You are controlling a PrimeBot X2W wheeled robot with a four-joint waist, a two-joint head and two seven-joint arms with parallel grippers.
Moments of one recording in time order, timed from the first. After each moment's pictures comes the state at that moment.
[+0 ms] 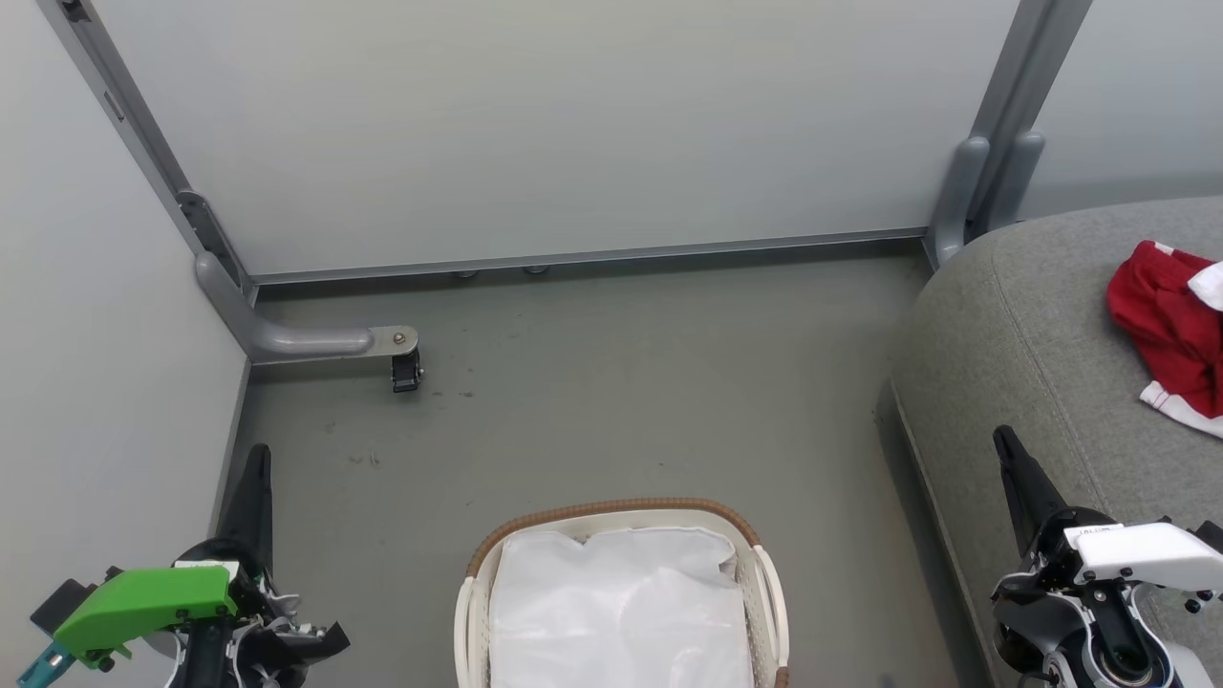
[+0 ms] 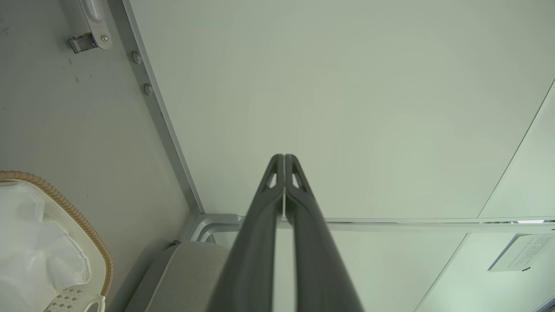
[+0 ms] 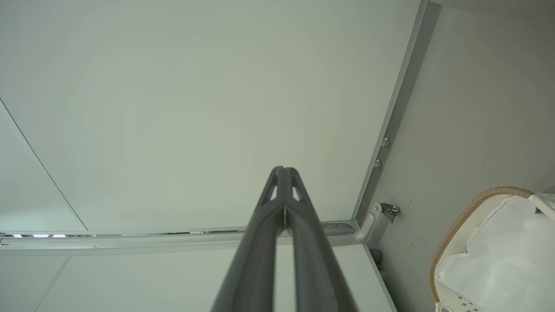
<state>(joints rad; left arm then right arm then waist) -0.10 0.05 0.11 0.25 -1.61 -0.13 0.11 -0.11 -0.05 -0.11 0.25 1.61 0.13 0.12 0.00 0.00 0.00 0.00</state>
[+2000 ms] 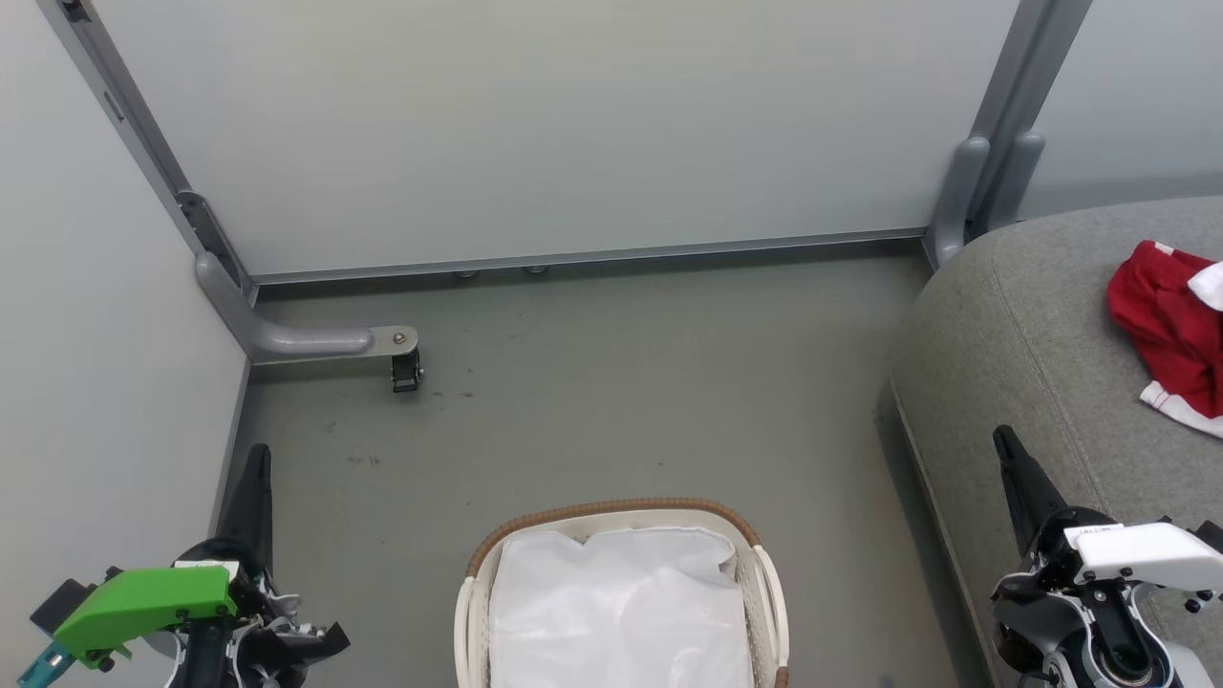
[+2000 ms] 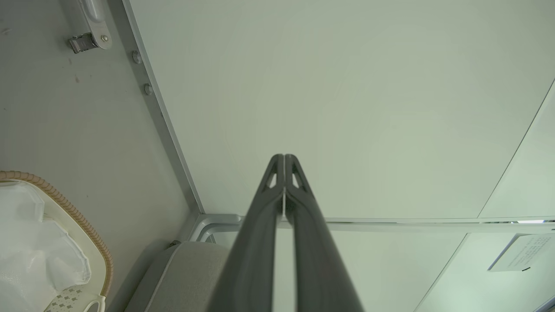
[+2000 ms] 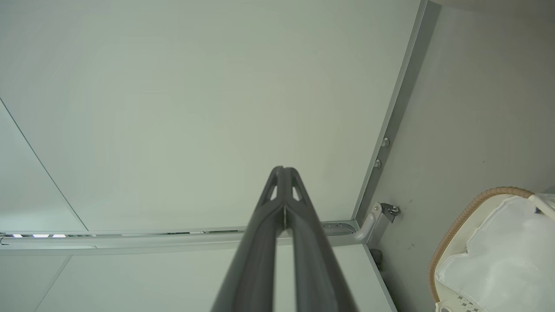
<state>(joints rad) -0.10 0.05 0.11 0.25 -1.61 -0.13 0.11 -0.11 -0.05 -0.11 0.25 1.61 0.13 0.12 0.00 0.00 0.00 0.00</state>
